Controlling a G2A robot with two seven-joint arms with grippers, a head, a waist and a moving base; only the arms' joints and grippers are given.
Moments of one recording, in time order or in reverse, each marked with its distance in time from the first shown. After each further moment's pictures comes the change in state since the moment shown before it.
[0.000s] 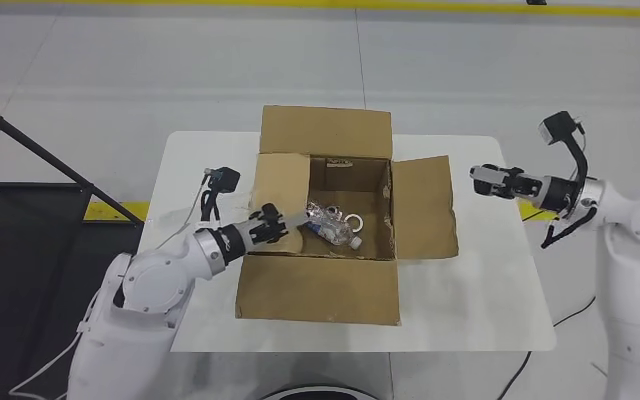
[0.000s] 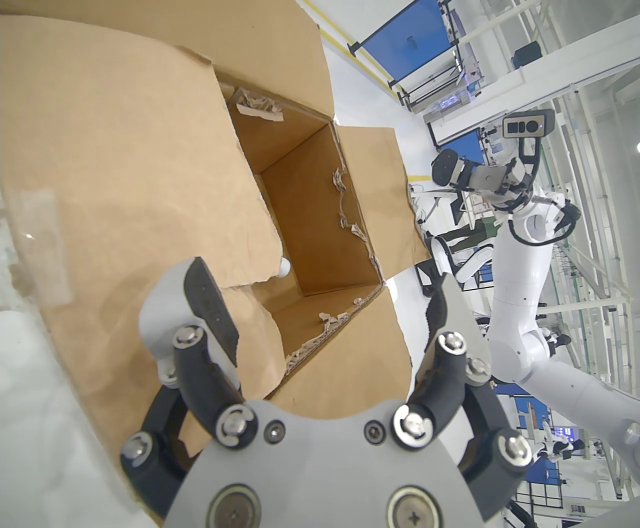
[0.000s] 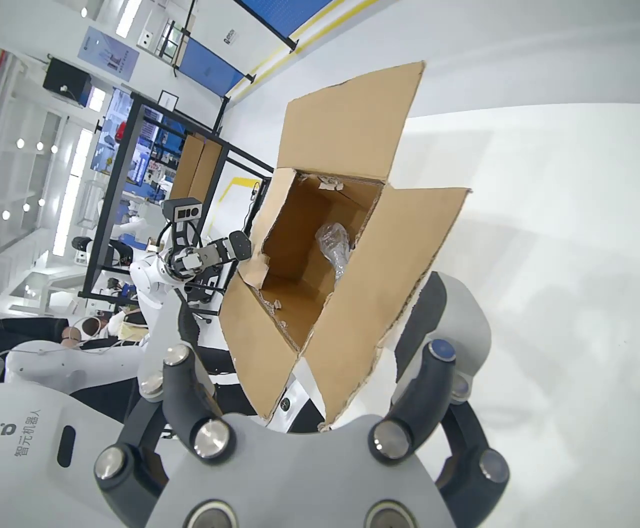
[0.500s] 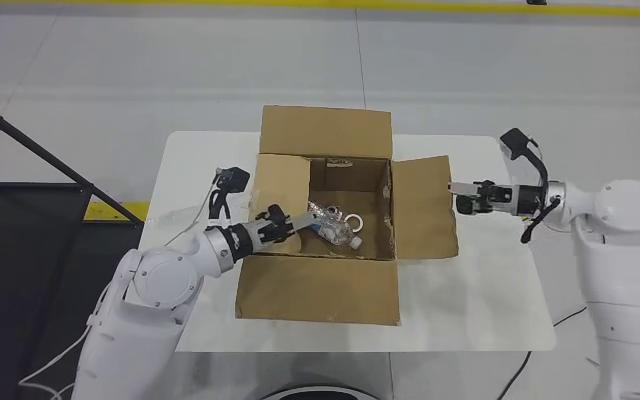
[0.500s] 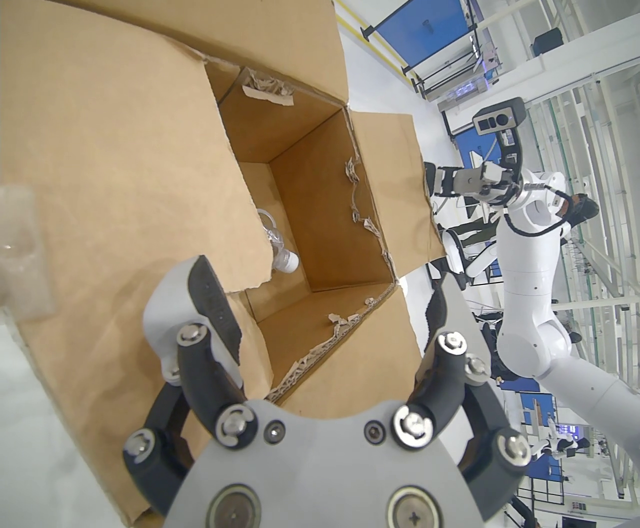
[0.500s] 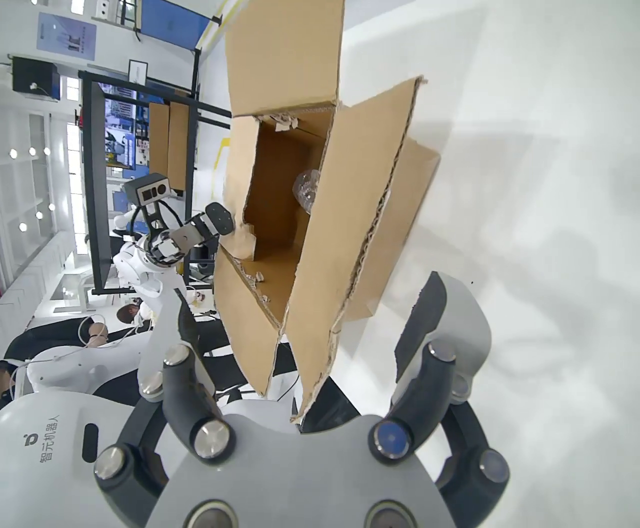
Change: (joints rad) left arm -0.029 0.007 0.044 0.019 0.030 0.029 0.004; right arm 0.093 0.003 -0.179 0.174 -0.003 0.038 0.110
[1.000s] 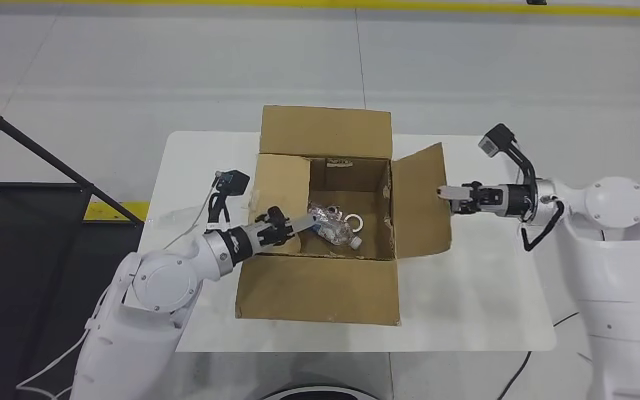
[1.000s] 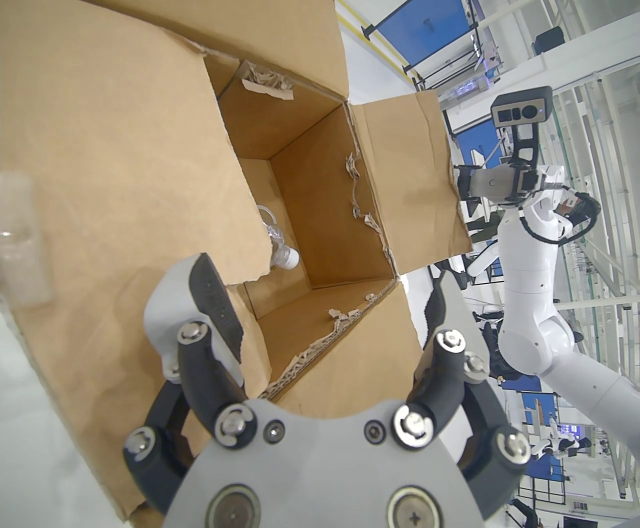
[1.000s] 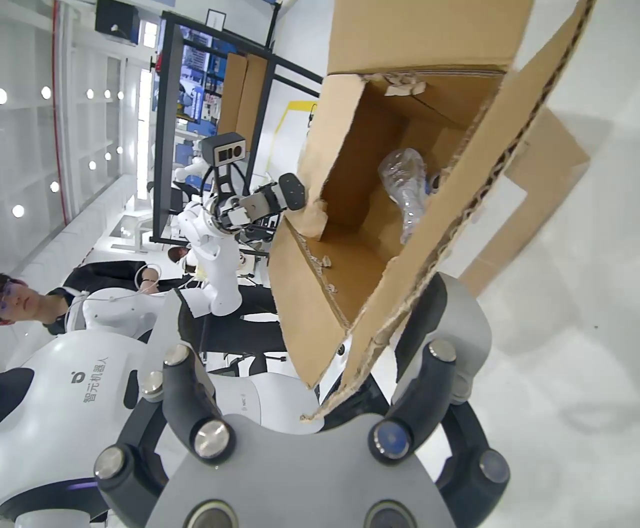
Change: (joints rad) left arm 0.022 0.010 -0.001 -0.017 -0.006 -0.004 0.015; right arm 0.015 -0.009 -0.069 -0.053 0.262 -0.040 0.037
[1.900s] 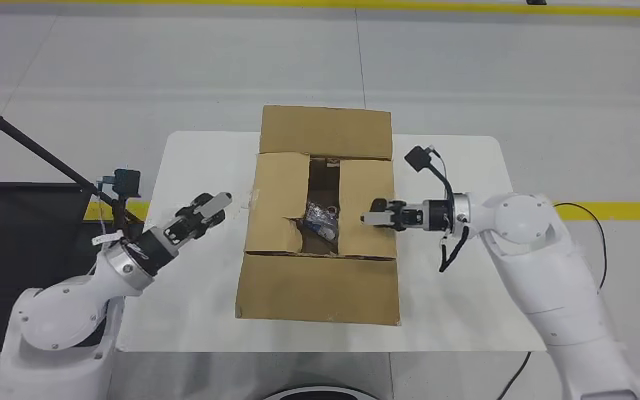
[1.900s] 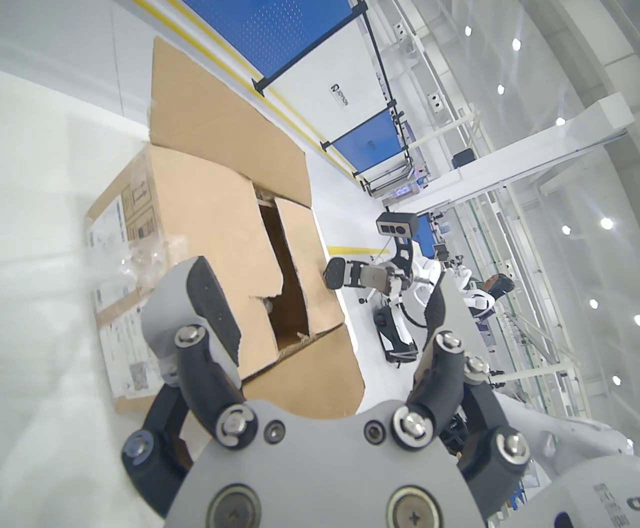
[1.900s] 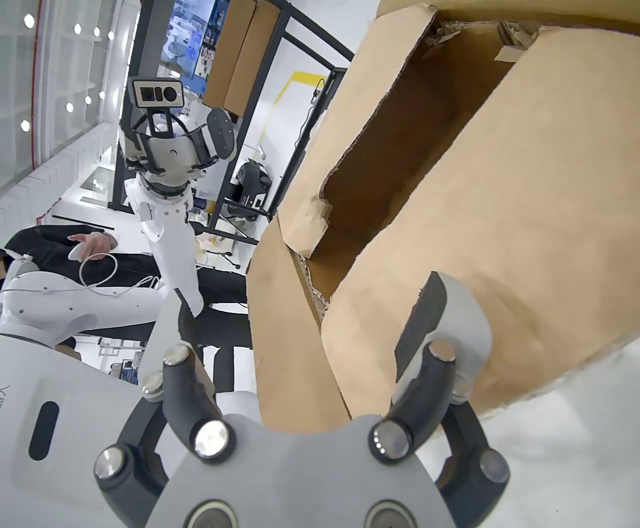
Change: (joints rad) left arm 0.274 0.026 -0.430 -0.136 -0.361 -0.138 0.016; right arm -0.003 -0.053 -0.296 -0.091 -0.139 -0.134 -0.283
